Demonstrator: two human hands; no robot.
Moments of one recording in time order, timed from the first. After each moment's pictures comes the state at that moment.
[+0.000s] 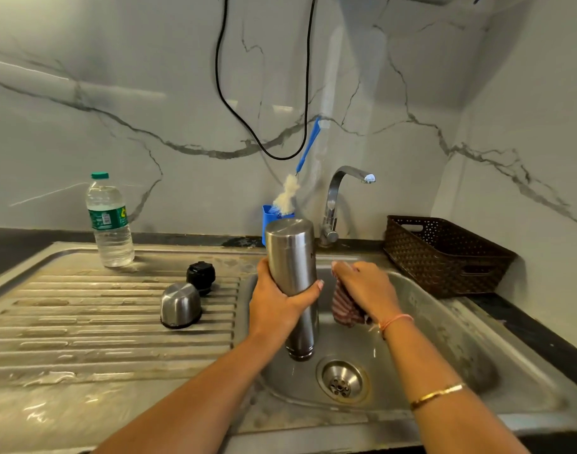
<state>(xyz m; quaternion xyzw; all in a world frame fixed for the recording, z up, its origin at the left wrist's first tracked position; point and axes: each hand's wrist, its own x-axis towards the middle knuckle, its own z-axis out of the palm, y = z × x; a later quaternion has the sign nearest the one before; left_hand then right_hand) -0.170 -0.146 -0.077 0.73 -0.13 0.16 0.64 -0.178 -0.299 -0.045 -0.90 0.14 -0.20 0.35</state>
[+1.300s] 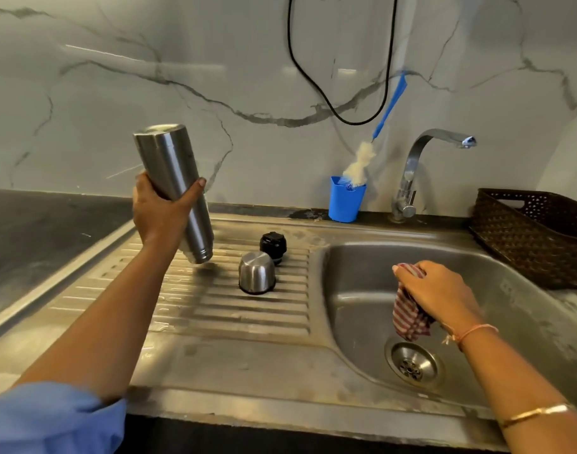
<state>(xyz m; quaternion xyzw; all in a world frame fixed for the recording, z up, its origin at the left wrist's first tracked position) -0.091 0.091 -0.027 0.75 0.10 0.39 0.53 -0.172 -0.283 -0.080 -0.94 0.16 -0.12 0.27</state>
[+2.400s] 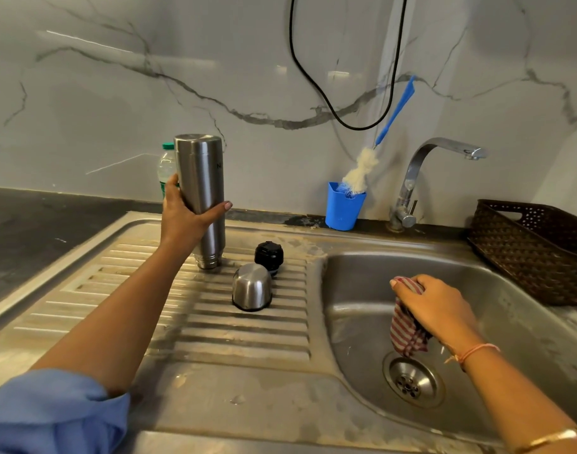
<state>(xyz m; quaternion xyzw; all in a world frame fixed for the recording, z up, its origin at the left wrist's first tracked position) -0.033 0.081 -0.052 0.78 -0.02 0.29 0.56 -0.158 -0.277 -0.084 -0.94 0.17 -0.11 0.26</state>
